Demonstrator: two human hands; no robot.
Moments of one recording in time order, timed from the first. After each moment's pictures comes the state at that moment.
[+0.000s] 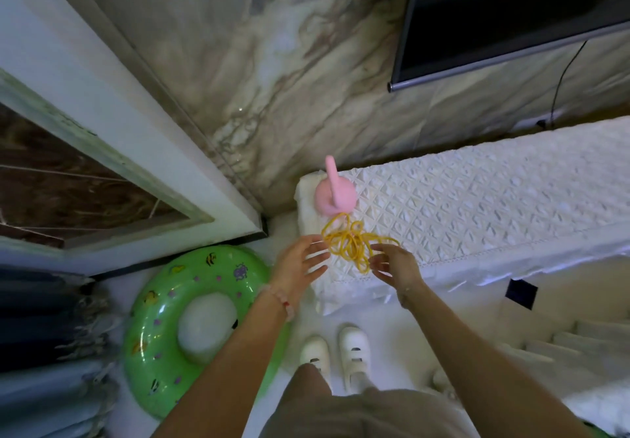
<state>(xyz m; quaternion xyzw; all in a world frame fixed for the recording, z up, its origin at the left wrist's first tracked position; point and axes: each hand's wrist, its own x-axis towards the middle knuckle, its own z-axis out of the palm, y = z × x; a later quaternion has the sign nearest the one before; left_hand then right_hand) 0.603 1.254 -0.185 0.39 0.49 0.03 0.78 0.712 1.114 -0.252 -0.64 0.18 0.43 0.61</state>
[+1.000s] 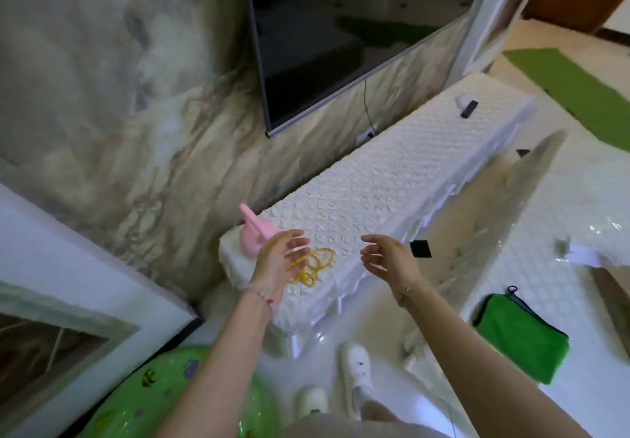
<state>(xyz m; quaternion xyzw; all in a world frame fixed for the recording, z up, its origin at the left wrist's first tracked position) 0.589 1.242 -0.113 0.51 0.29 -0.10 0.80 0.607 1.051 -0.125 -0.61 0.24 0.16 0.74</state>
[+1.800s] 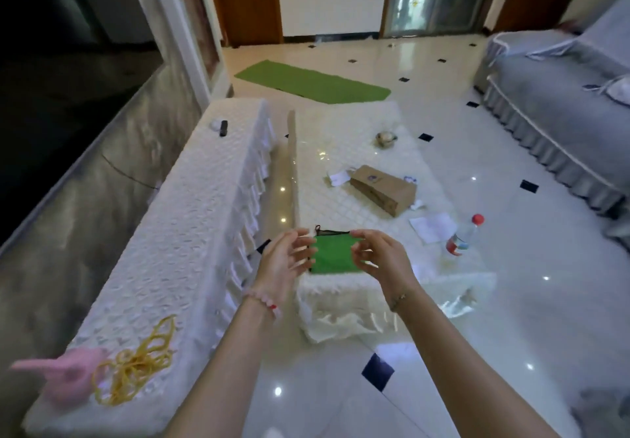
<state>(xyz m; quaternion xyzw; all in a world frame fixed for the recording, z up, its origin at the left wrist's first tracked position) 0.452 0.940 -0.045 0.58 -0.02 -0.38 0.72 0.341 0.824 -0.053 -0.50 0.38 -0.23 0.75</state>
